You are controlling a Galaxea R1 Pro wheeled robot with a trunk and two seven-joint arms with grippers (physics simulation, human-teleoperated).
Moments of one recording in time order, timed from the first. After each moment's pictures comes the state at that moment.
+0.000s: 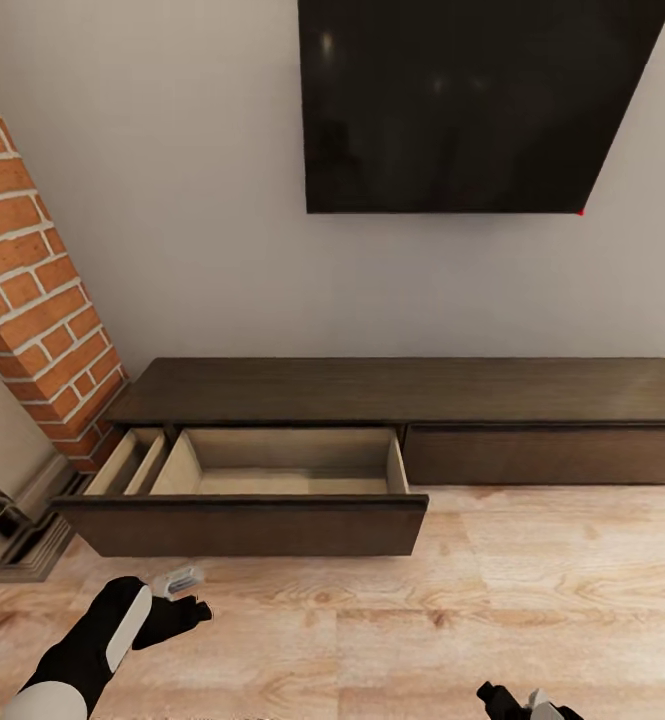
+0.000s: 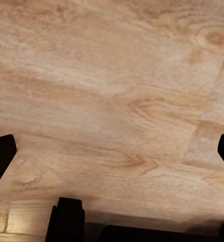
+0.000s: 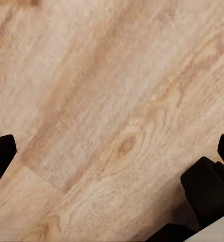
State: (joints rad) left arm -0.50 0.13 0.07 -0.72 0.30 0.83 0.00; right arm -0.41 -0.15 0.17 -0.29 -1.11 0.22 -0.15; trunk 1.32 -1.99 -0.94
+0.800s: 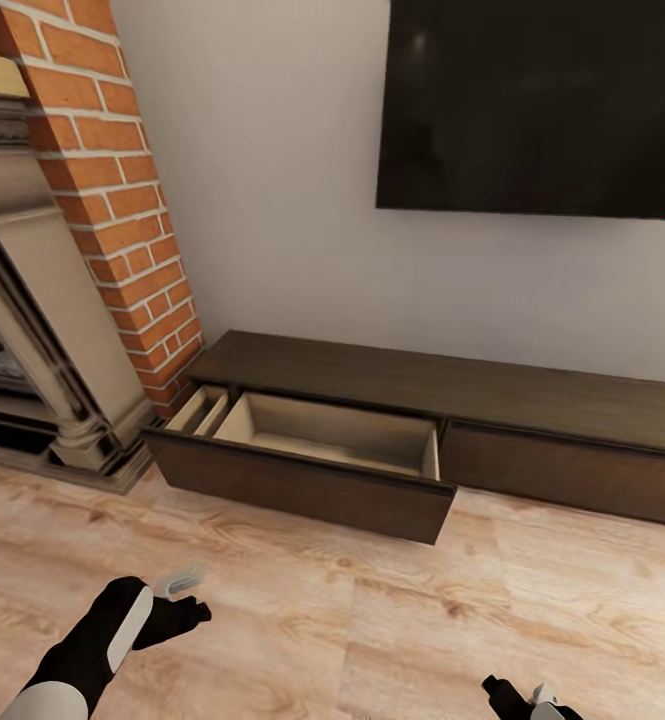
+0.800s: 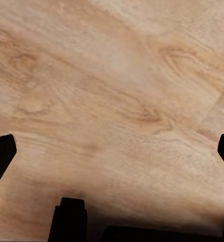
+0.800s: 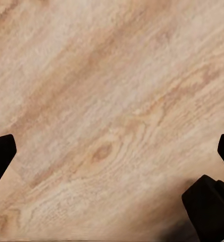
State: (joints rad) left arm -0.50 0.13 0.07 -0.72 0.30 0.83 0.00; right arm -0.41 -0.15 0.17 -0.29 -1.11 0.14 -0.15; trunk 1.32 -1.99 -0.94
